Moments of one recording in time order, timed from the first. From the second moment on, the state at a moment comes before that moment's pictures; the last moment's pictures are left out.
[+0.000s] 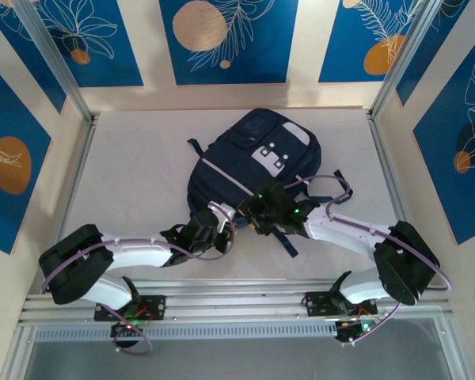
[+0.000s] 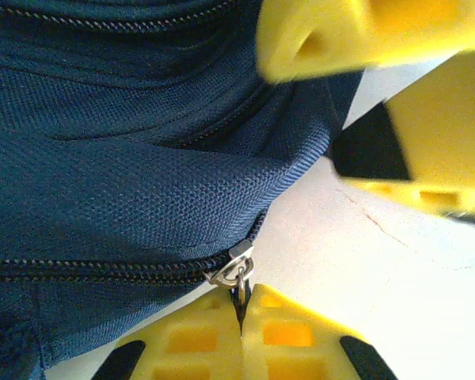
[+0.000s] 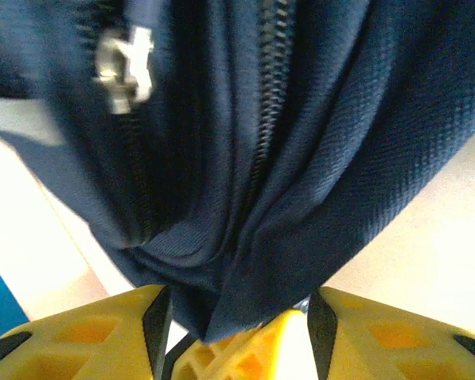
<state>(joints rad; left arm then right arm) -0.97 1.43 0.50 0.29 -0.06 -0.41 0.78 1.38 0.77 -0.25 -0.13 1.56</state>
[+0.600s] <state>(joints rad) -0.97 1.37 0.49 0.24 -0.12 -0.40 0.77 1.48 0.81 -0.29 -0.11 1.54</state>
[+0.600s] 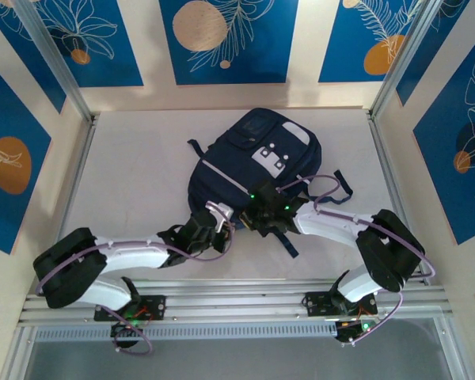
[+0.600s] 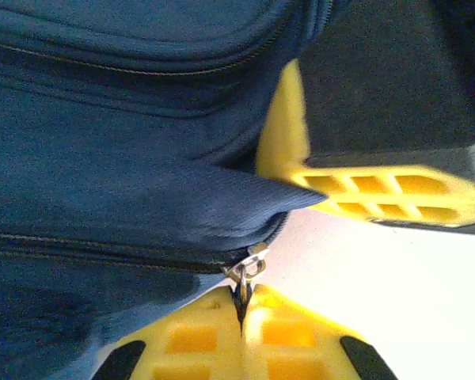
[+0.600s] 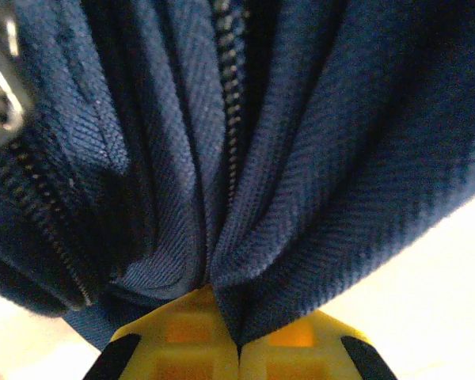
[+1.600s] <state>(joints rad) -0.90 1.27 0.44 0.13 -0.23 -0.37 0.45 1.21 0.77 -0.68 -0.01 1.14</state>
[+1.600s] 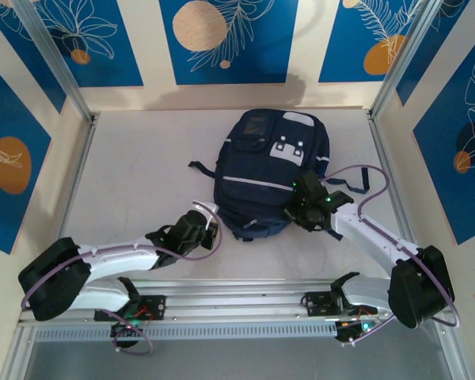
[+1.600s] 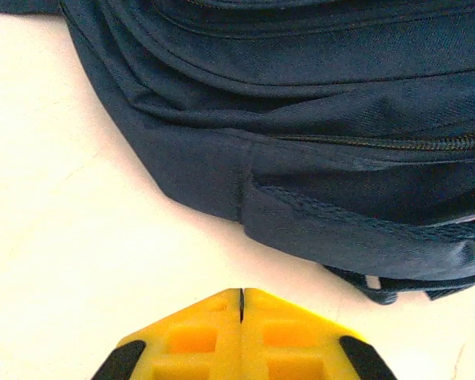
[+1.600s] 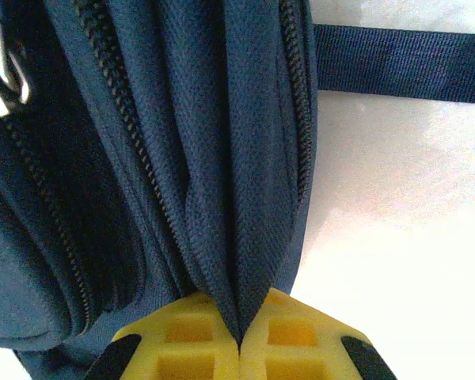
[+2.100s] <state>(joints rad) -0.85 1.38 0.62 0.09 0.20 -0.29 0.44 1.16 0.77 -0.68 -0.04 1.06</state>
